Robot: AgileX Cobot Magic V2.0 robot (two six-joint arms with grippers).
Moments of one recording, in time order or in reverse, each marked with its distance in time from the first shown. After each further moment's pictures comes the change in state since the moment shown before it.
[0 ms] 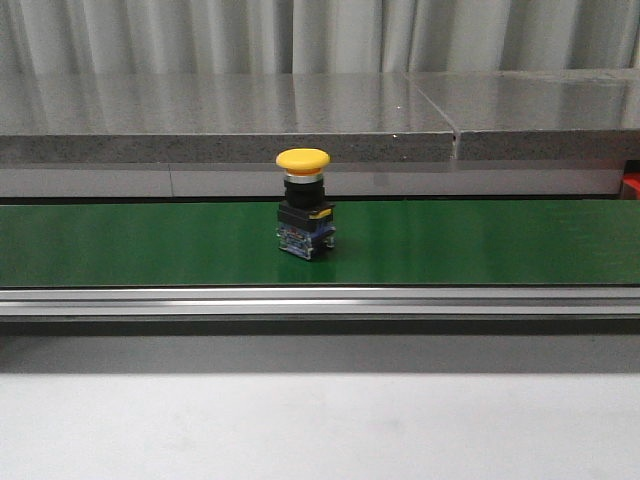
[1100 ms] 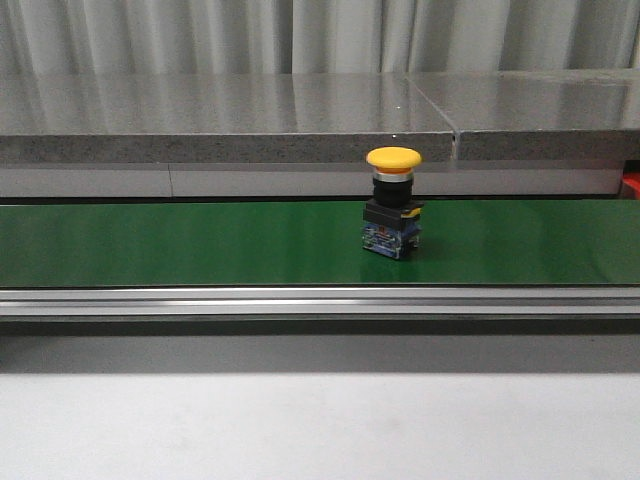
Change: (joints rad) left arm 0.000 0.000 0.000 0.000 0.000 0.000; right arm -0.014 0.121 -0.017 0.042 -0.129 0.000
